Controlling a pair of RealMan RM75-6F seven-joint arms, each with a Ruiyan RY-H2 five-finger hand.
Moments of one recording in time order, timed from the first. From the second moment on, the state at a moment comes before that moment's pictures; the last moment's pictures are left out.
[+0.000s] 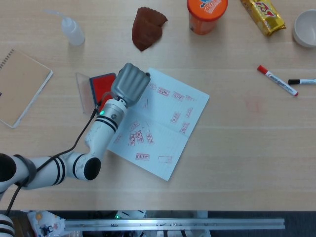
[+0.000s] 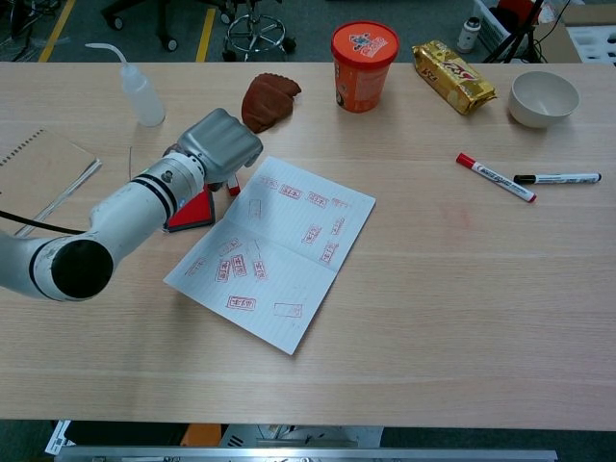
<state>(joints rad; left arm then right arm) -0.95 -1.79 -0.09 -1.24 0.85 0.94 1.01 0.19 -0.95 0.09 -1.67 -1.38 1.31 0.01</state>
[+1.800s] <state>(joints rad) -0.94 -1.79 -0.07 -1.22 0.76 0.95 1.10 0.16 -0.95 0.09 -1.67 -1.39 1.32 0.02</state>
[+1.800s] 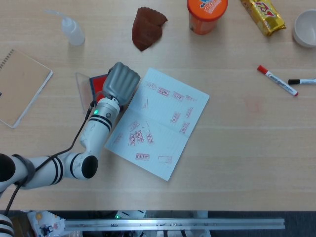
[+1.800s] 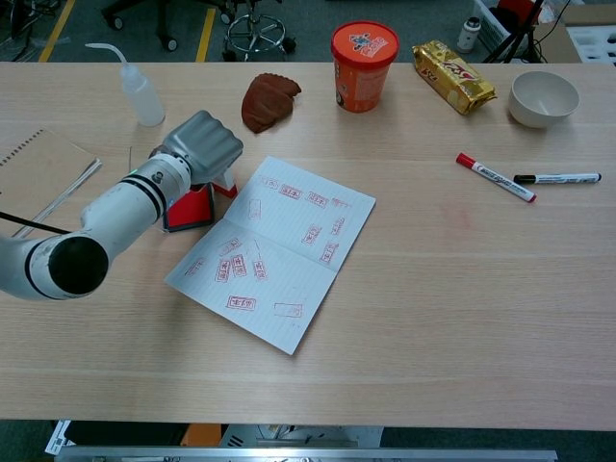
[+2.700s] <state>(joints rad) -0.97 -1.78 -0.09 -1.26 0.68 0.94 1.04 0.16 -0.94 0.09 -1.67 -1.38 1.33 0.02</state>
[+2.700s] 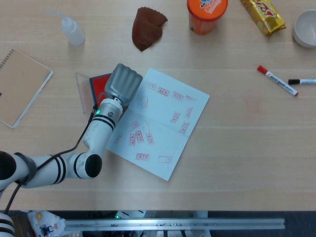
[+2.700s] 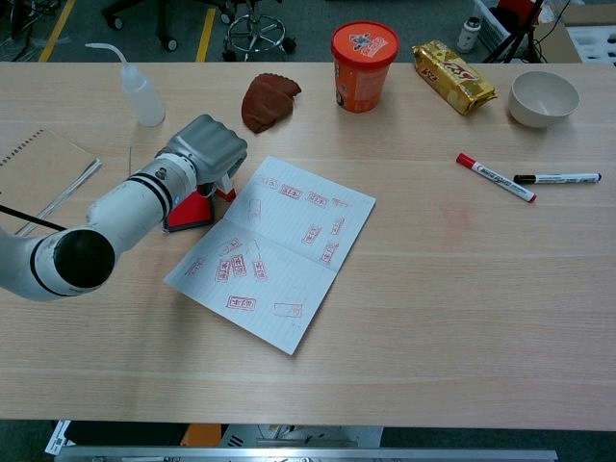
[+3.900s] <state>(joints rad) -0.97 -1.79 -0.08 -1.24 0.70 0.93 0.98 0.16 -0.95 0.09 -1.66 -1.38 1.32 0.03</state>
